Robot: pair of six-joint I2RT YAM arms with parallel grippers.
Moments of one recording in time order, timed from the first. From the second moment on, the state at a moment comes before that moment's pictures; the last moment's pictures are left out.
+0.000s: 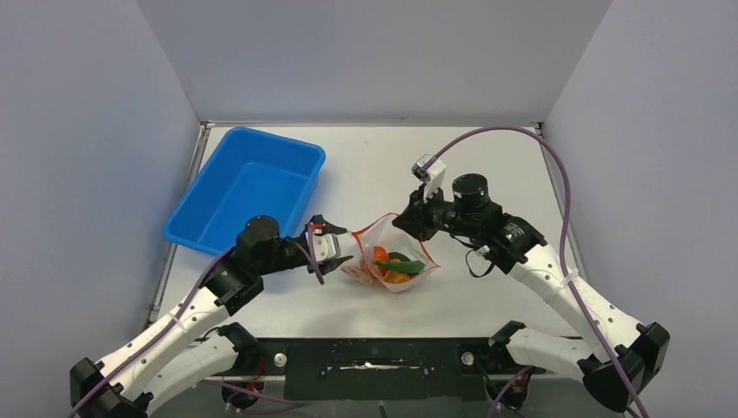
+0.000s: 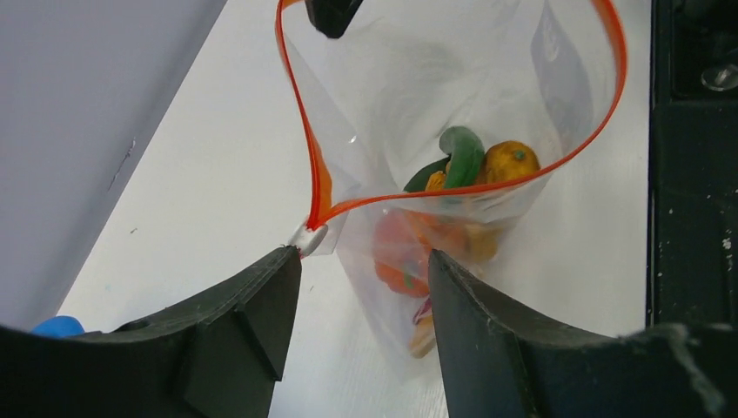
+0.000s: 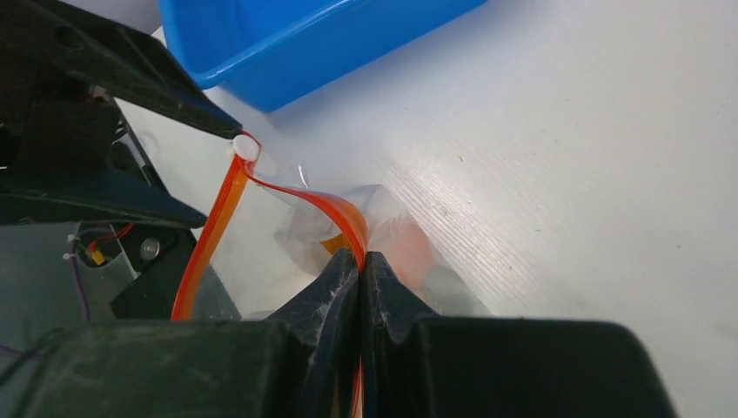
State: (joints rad) left arm -0.71 0.79 0.66 -0.09 0.48 0.42; right arm 0.64 1.06 1.03 -0.40 -0.31 0.15
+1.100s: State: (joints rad) left arm -0.52 0.92 0.55 0.18 0.87 0.40; right arm 0.64 1.08 1.03 -0.38 -0.41 0.11
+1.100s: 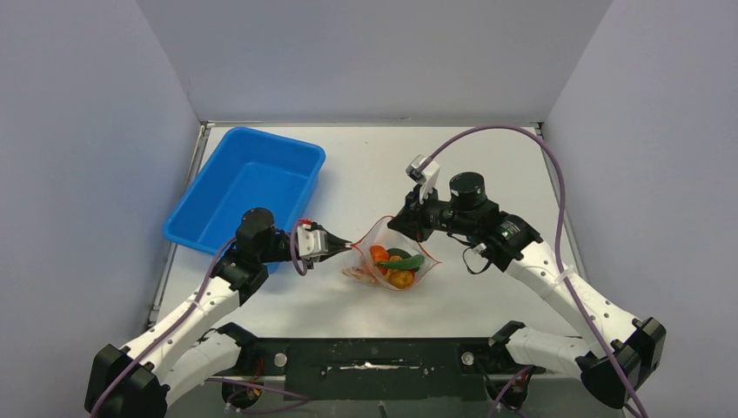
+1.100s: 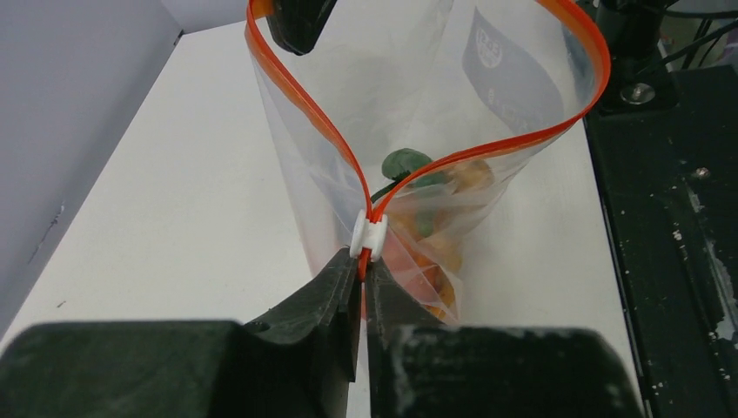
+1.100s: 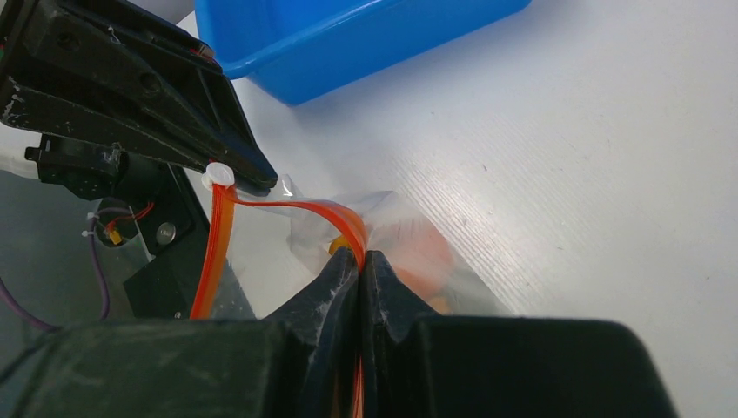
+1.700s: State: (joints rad) left arm -0.48 0.91 0.54 0.19 0.93 0.35; right arm 0.73 1.02 0.98 -0.25 -0.34 -0.03
